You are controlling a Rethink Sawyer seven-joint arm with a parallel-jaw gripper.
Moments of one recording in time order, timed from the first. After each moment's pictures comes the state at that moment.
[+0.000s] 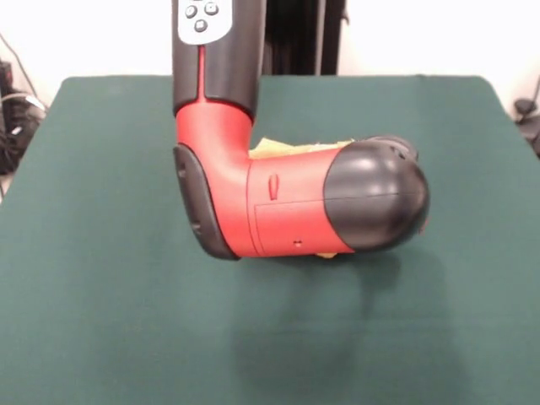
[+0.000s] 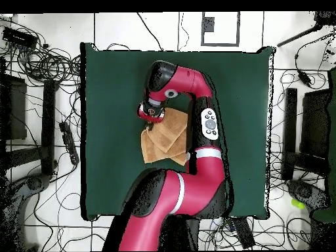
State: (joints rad) arm -0.20 0.13 0.41 0.50 -0.23 1.79 1.99
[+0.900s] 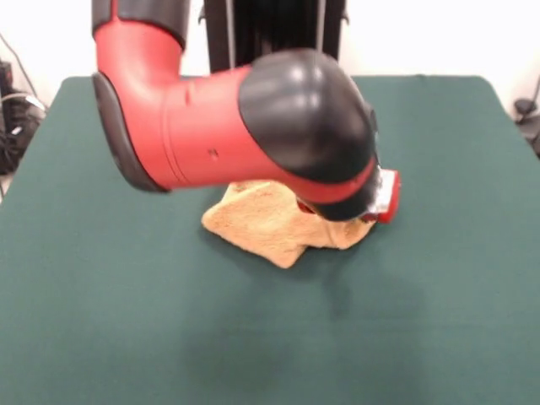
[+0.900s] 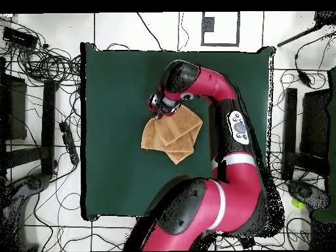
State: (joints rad) arm -0.36 -0.13 0.43 0.90 -0.19 1.36 1.99
